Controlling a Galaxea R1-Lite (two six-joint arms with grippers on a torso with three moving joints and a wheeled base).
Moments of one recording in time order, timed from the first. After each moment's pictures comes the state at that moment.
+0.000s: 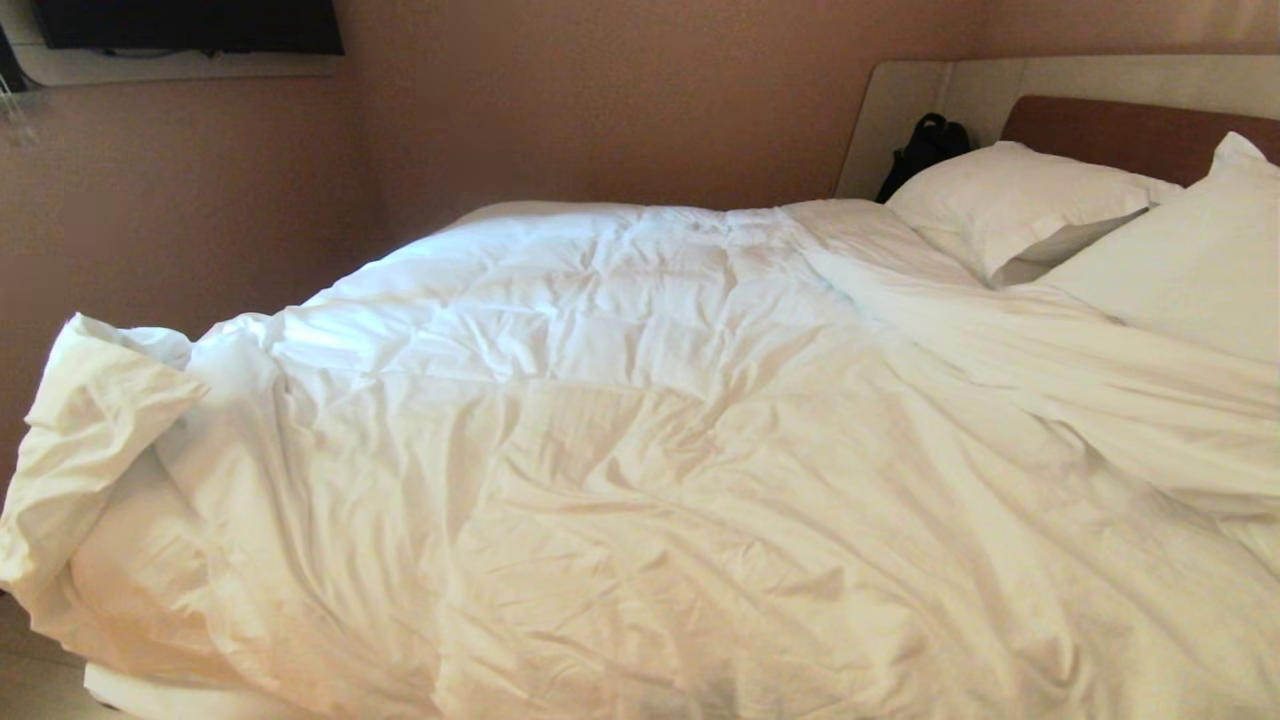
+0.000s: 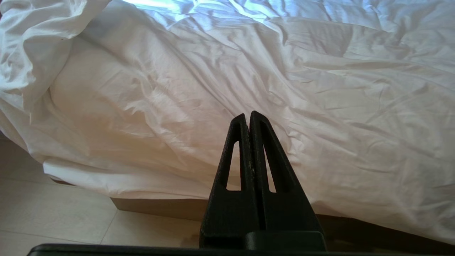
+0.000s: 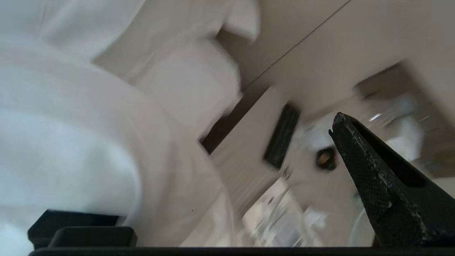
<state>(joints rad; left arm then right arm) 0.00 0.00 0.00 0.00 0.00 -0.03 -1.06 1.71 -1.12 -0.18 -0.16 -0.43</state>
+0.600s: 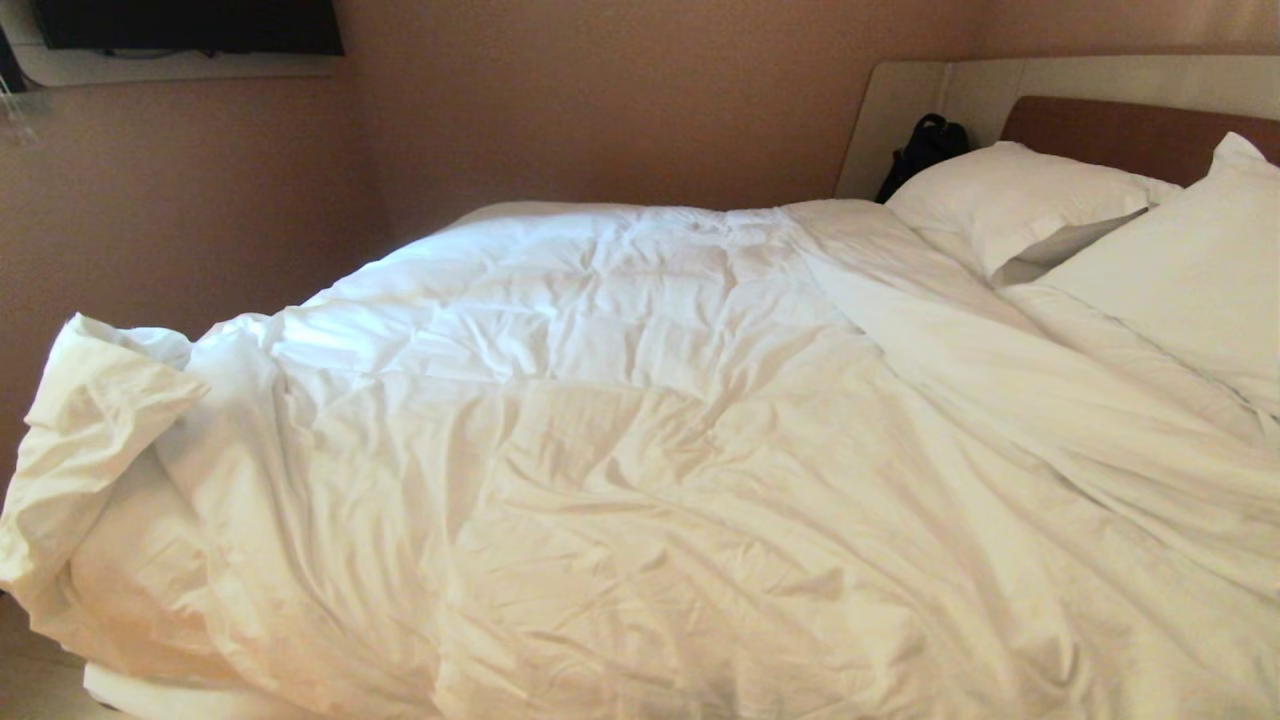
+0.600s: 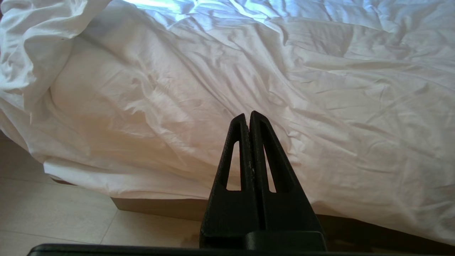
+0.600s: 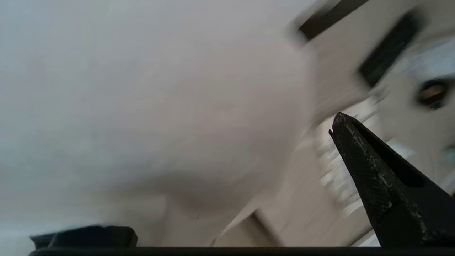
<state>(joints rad) 0.00 0.00 0.00 0.00 0.00 -0.03 -1.05 1.57 -0.89 0.12 0.00 -0.45</state>
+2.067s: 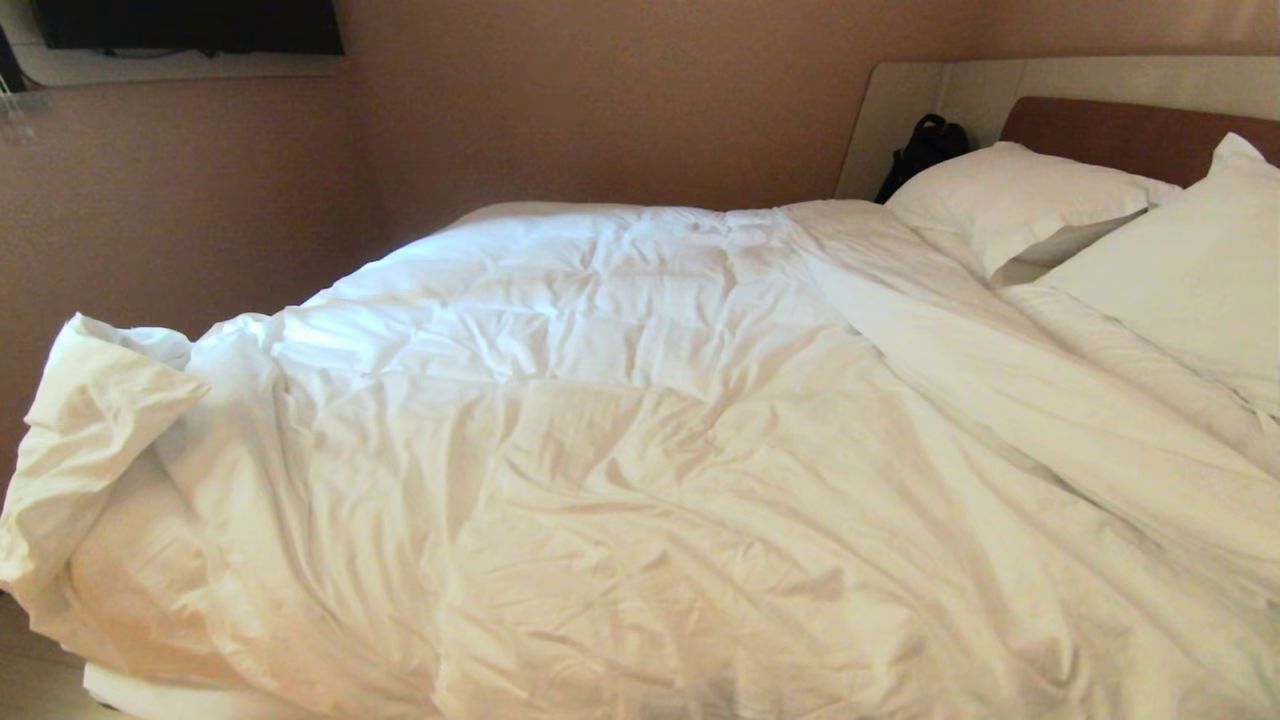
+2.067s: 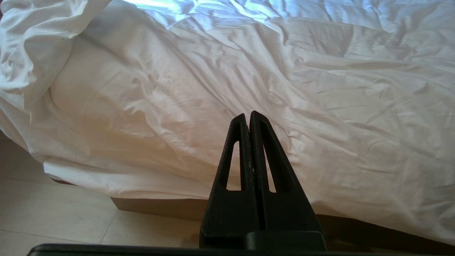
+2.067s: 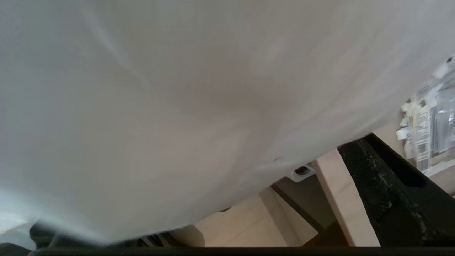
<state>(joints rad) 0.00 0.00 0.00 0.00 0.00 -0.03 -1.00 1.49 -0.39 -0.18 0.00 -0.45</state>
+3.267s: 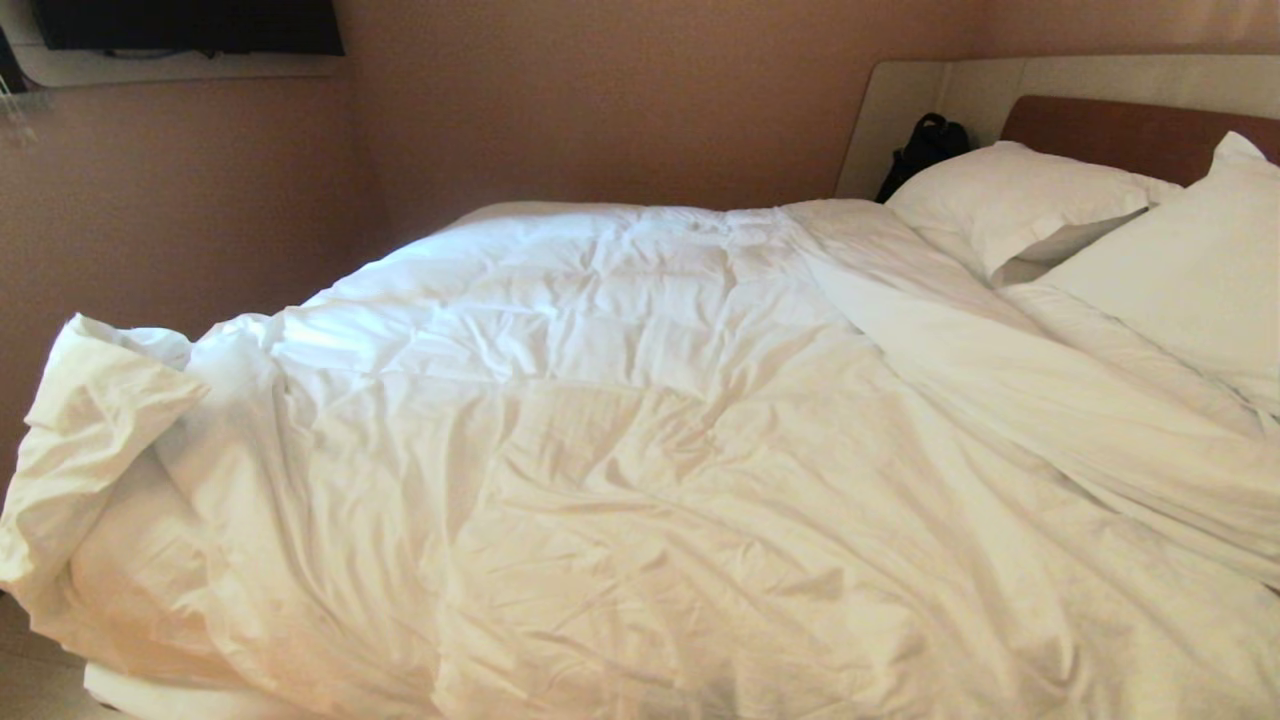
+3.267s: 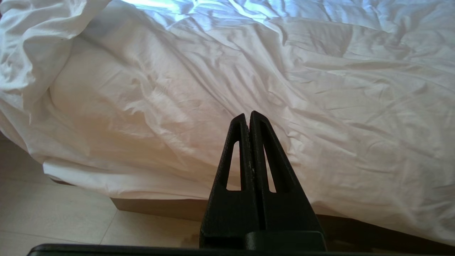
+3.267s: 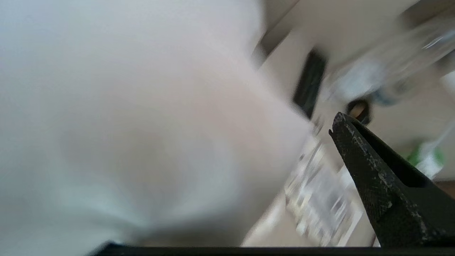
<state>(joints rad) 0.00 0.00 0.00 0.00 0.00 -0.03 -1.06 1.76 -0.51 -0.84 -0.20 -0.43</state>
